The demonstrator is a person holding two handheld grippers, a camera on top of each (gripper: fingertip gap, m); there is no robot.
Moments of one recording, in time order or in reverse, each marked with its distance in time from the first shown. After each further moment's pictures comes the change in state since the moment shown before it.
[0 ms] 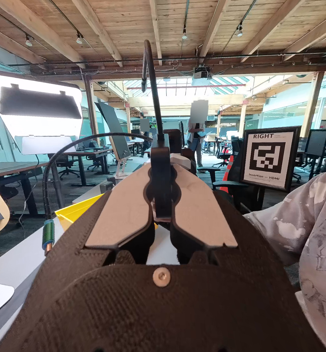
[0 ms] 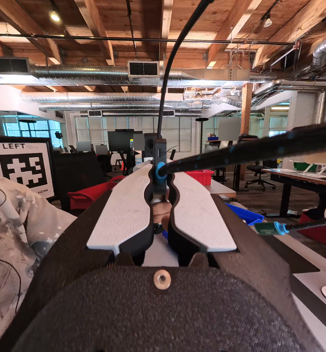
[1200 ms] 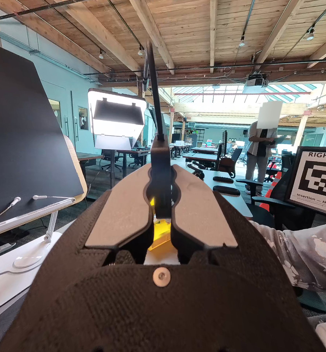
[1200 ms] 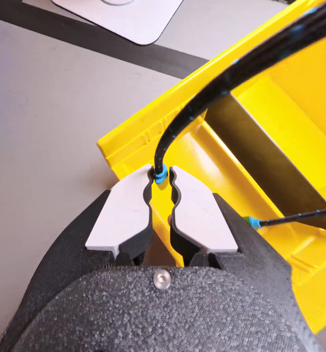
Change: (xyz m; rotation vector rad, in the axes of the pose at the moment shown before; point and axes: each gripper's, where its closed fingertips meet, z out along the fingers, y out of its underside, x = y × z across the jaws) left arm -0.061 -0.033 -0.066 0.028 -0.272 -0.003; right arm 0.175 0.158 -0.264 -1.106 1.131 0.300
